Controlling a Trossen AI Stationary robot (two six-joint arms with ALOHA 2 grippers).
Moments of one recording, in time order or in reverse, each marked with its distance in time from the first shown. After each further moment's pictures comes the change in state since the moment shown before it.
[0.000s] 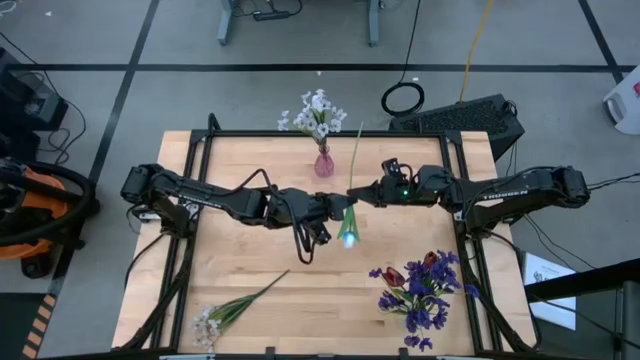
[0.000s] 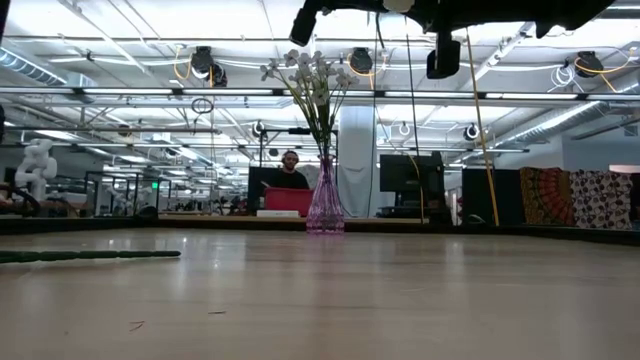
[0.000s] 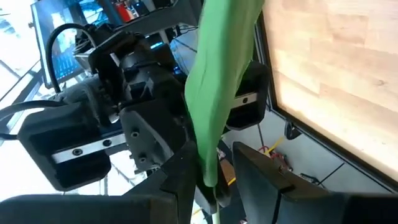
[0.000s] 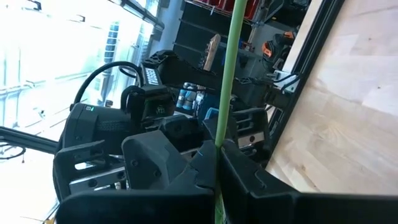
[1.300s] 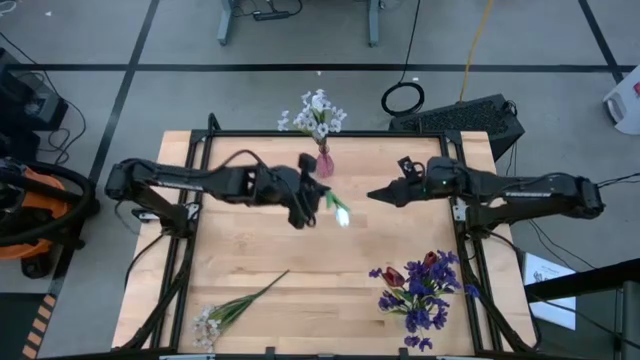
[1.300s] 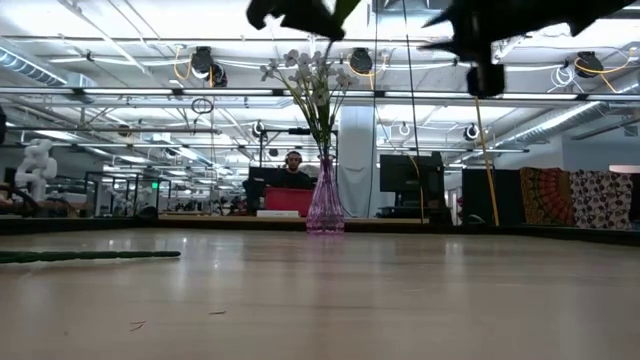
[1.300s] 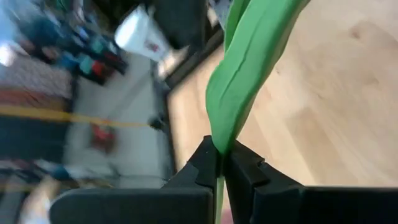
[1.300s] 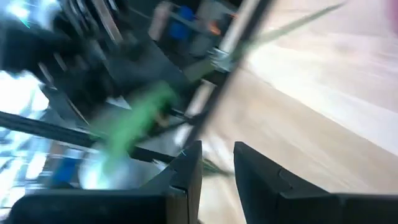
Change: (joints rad) left arm 0.104 -0.131 -0.002 -0.388 0.135 -1.157; right arm -0.105 -0.204 -0.001 -0.458 -0.134 -0.185
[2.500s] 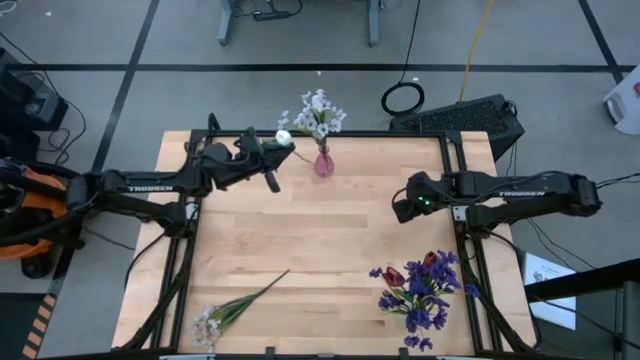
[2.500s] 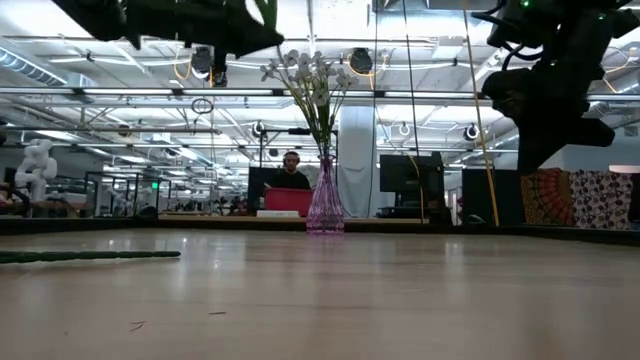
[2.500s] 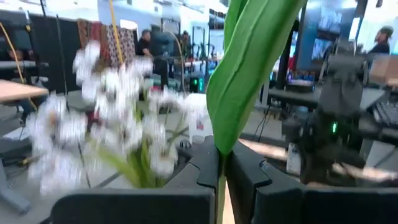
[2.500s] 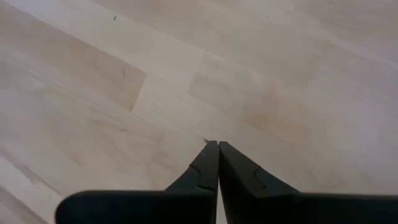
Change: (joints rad) left arm 0.323 -0.430 -0.721 0.912 0.181 -0.783; right arm 0.002 0.043 0.000 -0.894 0.243 -0.071
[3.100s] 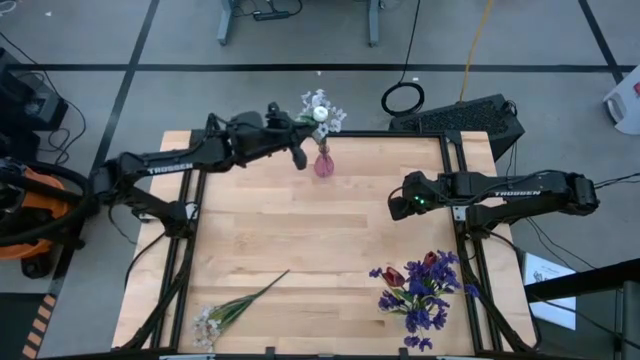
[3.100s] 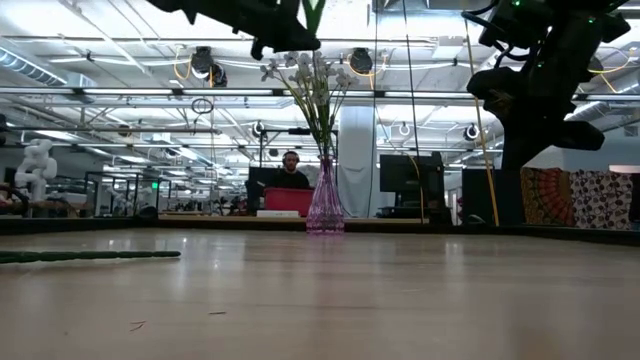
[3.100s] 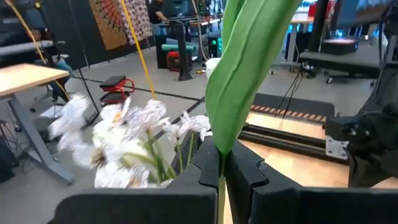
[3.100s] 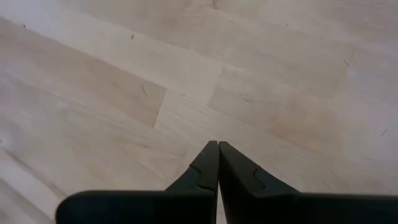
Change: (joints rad) left arm 0.078 0.260 0.467 -0.399 -0.003 0.078; right arm 0.000 0.042 0.000 0.097 -0.001 0.070
